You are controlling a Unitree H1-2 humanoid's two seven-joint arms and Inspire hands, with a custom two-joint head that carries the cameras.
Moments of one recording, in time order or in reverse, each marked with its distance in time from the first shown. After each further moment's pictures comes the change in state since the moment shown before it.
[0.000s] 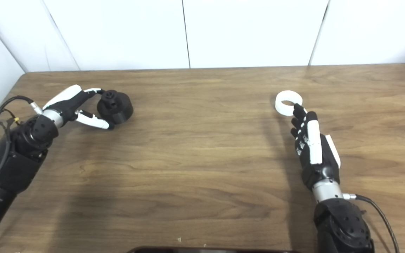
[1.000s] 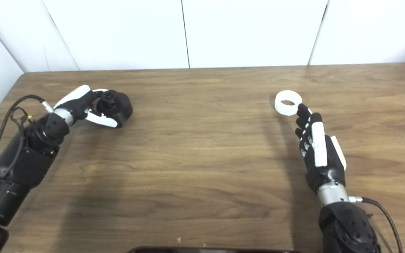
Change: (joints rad) left arm -0.036 -0.051 -0.012 0.070 0.001 -0.015 0.024; right arm 0.023 -0.018 -0.001 -0.037 0.001 0.005 0.000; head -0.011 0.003
